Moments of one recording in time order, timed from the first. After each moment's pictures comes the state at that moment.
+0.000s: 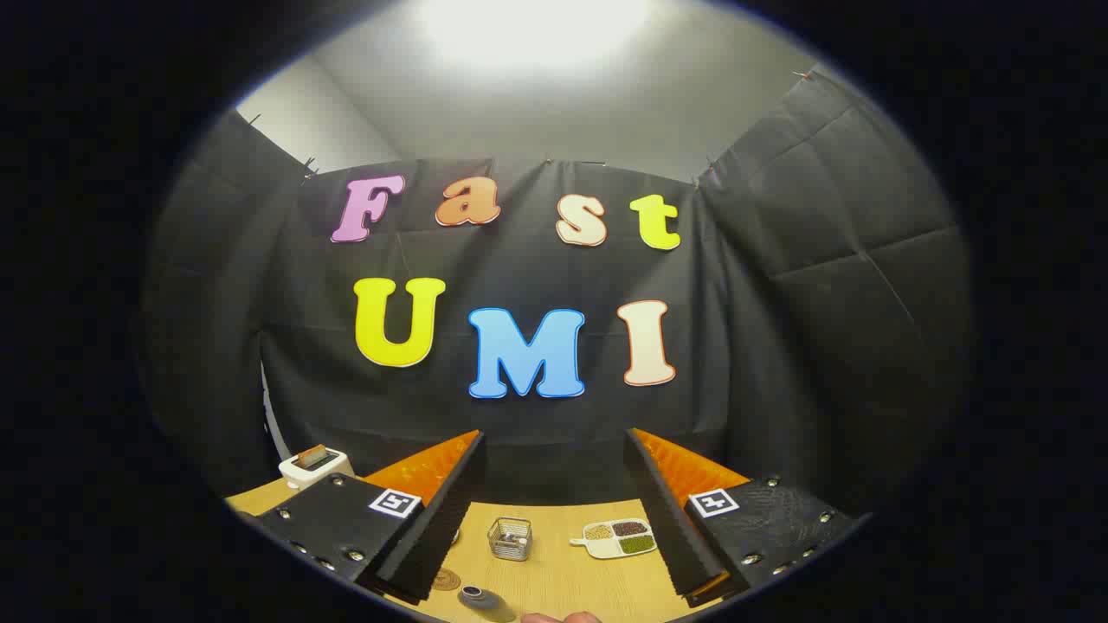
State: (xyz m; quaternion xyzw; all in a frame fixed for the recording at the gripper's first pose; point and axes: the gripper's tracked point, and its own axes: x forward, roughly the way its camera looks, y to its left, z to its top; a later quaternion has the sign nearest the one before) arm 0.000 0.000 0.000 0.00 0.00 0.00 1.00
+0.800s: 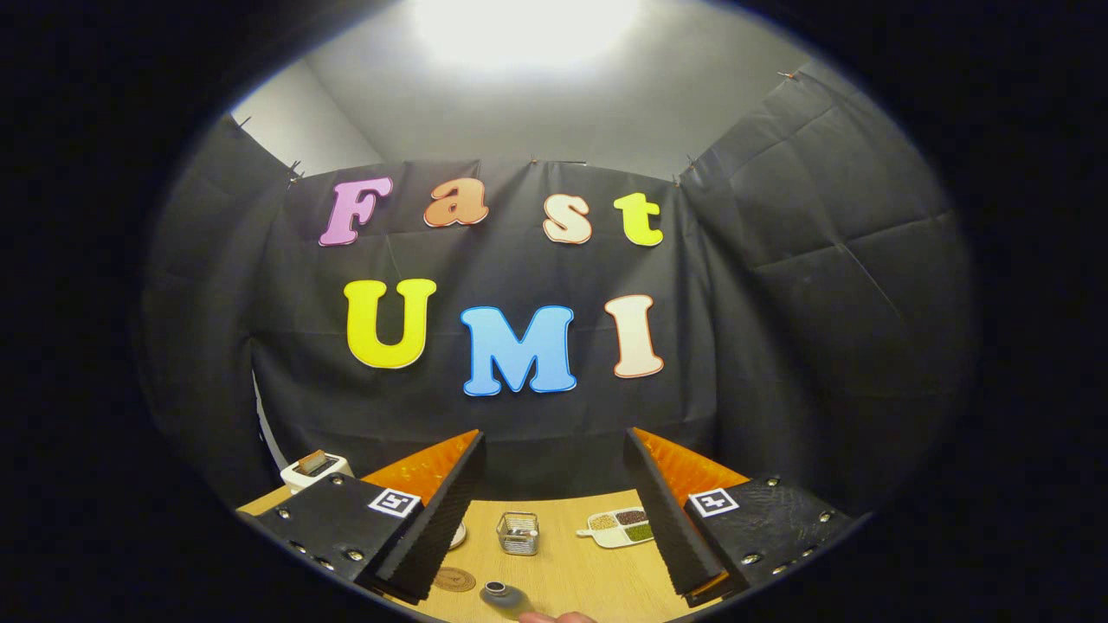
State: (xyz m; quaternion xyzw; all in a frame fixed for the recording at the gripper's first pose) arm -0.018 0.024 -0.014 0.02 0.01 -0.01 1.00
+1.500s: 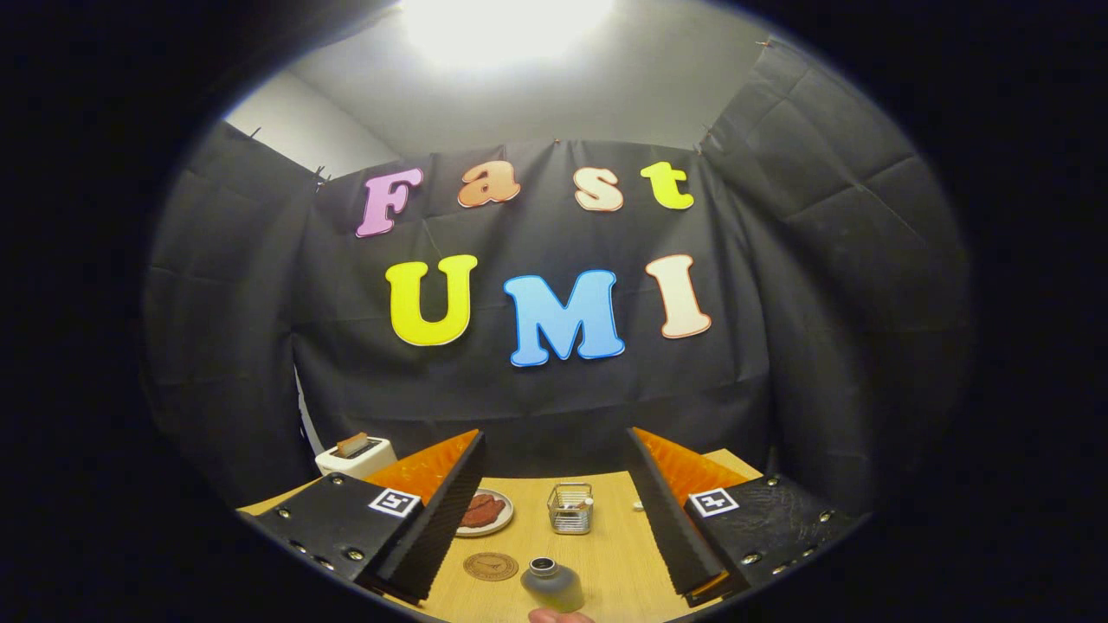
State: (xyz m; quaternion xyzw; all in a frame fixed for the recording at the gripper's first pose) arm -0.022 0.068 -0.111 0.05 0.01 0.06 1.00
